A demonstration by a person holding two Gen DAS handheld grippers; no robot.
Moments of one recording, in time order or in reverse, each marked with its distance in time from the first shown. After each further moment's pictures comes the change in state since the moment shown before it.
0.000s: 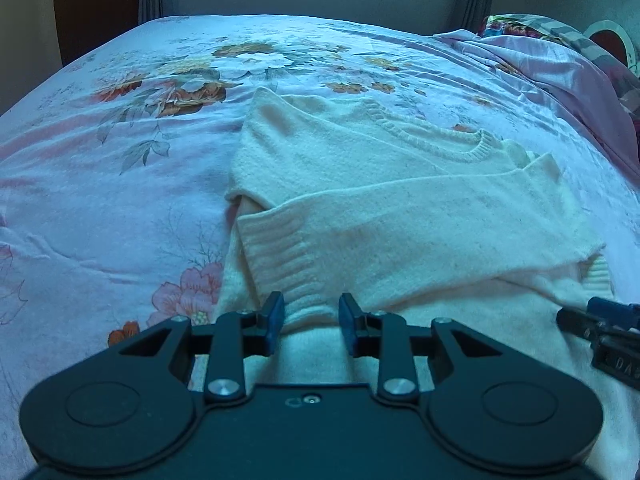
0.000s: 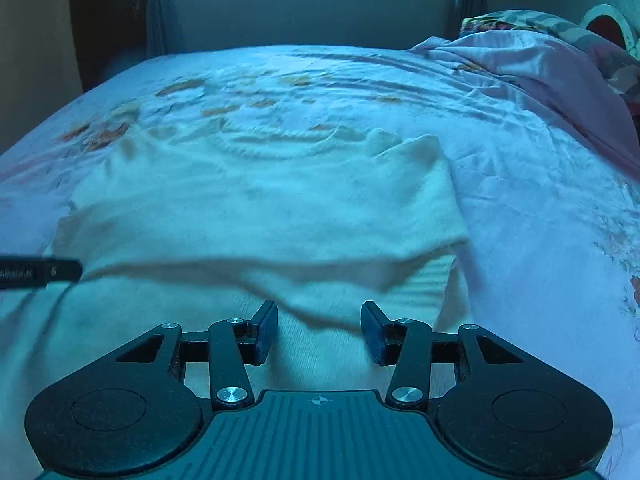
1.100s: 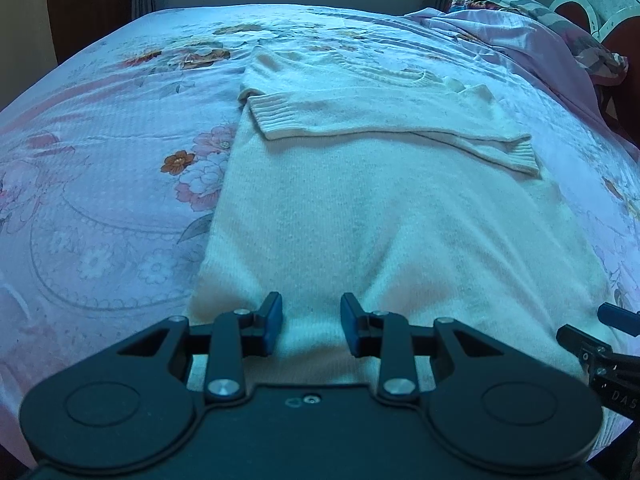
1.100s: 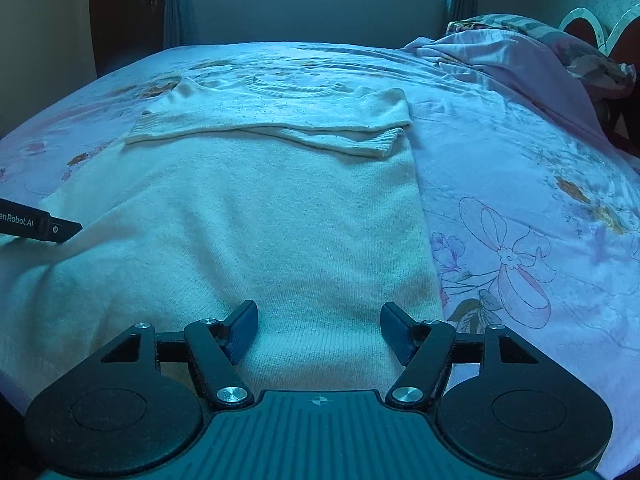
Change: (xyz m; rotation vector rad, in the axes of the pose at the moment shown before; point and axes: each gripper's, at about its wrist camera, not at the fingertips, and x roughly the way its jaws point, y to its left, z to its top) left arm -0.098 -0.006 -0.113 0.035 0.029 -0.024; right arm -0.125 0.015 -0.143 -0.013 -0.044 -0.031
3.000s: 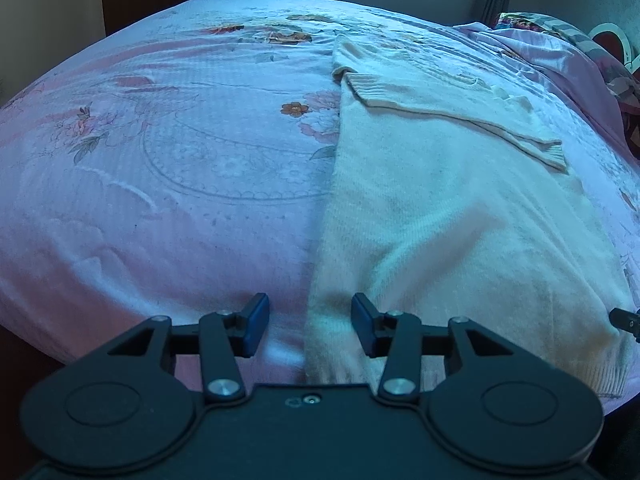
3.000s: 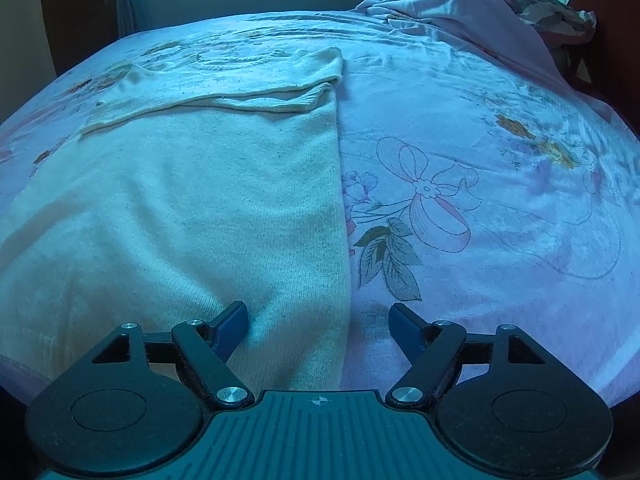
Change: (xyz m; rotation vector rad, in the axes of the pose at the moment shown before) left arm -0.053 0.063 -0.057 -0.124 0.013 0.059; right arm -0.028 -0.041 -0.016 0.125 0.112 -0.067
